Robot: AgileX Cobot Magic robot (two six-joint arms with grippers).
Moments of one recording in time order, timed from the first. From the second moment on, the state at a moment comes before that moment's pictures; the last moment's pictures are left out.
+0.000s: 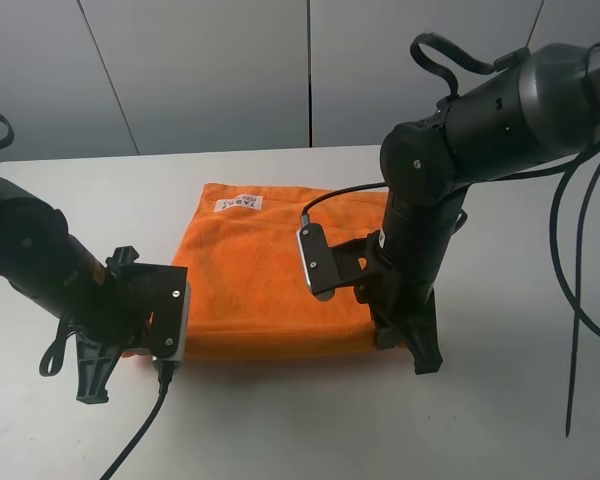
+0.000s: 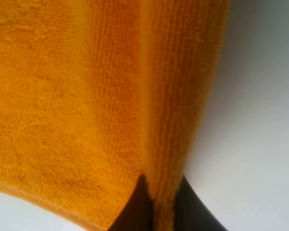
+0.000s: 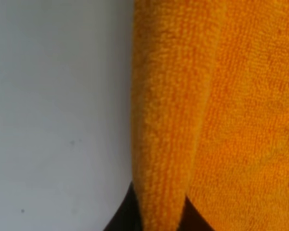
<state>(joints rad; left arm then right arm) -0.53 1.69 -0.61 0.03 0.39 0.92 0.70 1.87 -0.95 0.12 0.83 -1.07</state>
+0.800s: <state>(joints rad) -0.53 1.37 -0.61 -0.02 0.69 0.83 0.70 1.71 -1.03 0.14 1.05 -1.04</state>
